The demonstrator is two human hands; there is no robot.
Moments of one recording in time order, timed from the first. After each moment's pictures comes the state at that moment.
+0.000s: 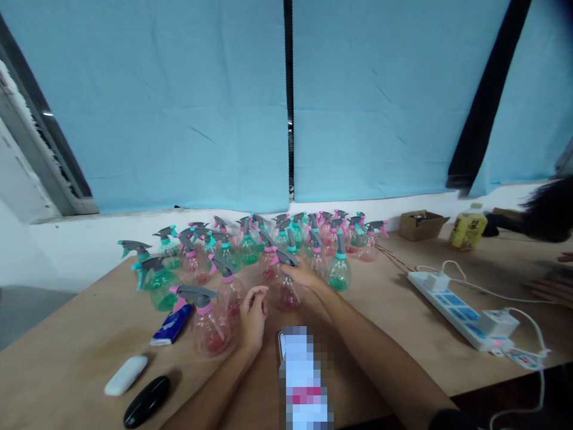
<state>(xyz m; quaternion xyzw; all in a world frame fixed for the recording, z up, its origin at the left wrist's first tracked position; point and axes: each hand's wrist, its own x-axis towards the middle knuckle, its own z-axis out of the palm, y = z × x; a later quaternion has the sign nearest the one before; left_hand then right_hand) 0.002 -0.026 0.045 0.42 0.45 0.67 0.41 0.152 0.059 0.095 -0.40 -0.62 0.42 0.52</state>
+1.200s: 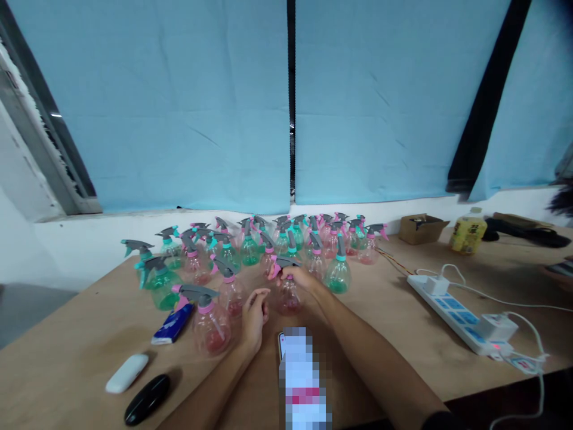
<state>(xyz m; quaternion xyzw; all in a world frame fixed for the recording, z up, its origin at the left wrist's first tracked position) 0.004 -0.026 0.051 0.38 0.46 0.64 0.48 0.150 0.057 0.098 -0.29 -0.64 0.54 0.45</state>
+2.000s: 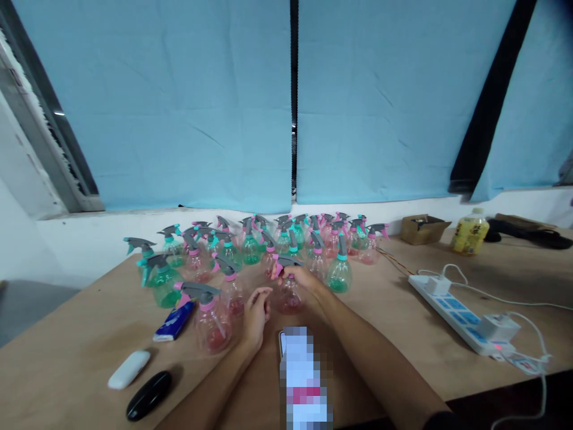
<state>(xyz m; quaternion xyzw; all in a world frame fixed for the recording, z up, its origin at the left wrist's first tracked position) 0.002 -0.022 0.043 0.40 0.47 0.63 0.47 0.146 0.051 0.102 -0.26 -0.62 0.58 0.46</state>
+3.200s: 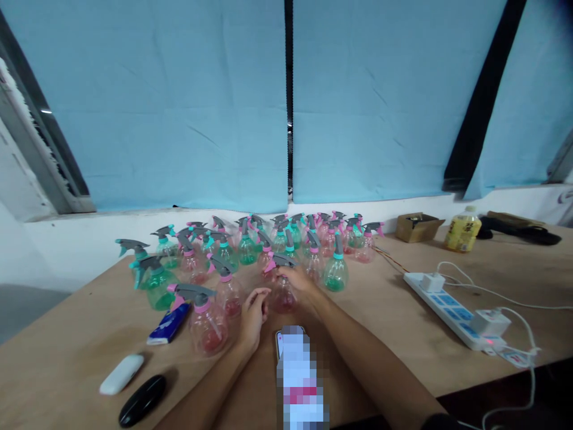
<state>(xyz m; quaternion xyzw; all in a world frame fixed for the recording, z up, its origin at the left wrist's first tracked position) 0.003 -0.024 0.045 0.42 0.47 0.61 0.47 0.141 0.057 0.086 -0.28 -0.61 0.51 0.54</state>
